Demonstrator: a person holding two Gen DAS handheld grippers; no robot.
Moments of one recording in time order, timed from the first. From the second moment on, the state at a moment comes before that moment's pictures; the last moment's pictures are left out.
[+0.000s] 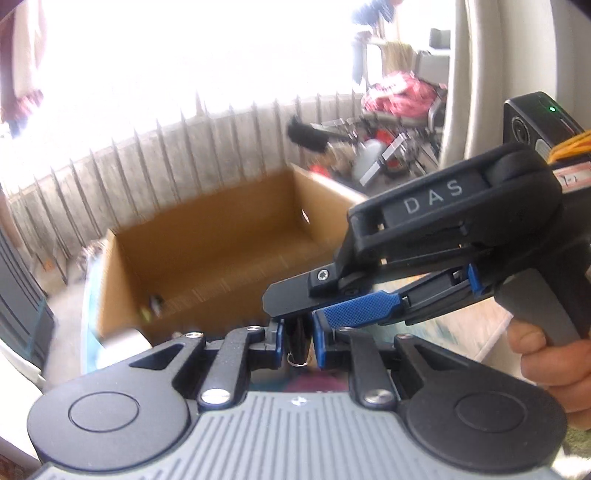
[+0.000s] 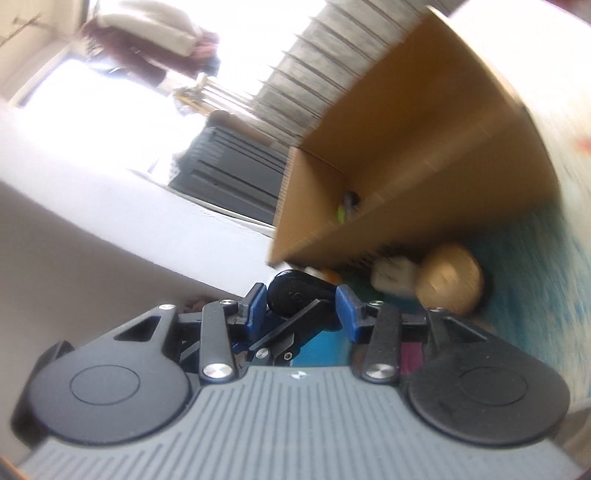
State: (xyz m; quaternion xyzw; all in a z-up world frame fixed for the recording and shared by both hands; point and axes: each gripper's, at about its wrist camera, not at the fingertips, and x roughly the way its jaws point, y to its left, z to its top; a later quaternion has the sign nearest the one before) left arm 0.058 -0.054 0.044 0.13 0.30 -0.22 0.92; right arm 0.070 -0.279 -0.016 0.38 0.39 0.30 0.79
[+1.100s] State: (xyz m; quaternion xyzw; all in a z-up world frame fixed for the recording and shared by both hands) left arm 0.336 0.001 0.013 -0.02 0.51 -0.07 0.86; right arm 0.357 -0.182 -0.046 0.30 0.54 0.27 0.74
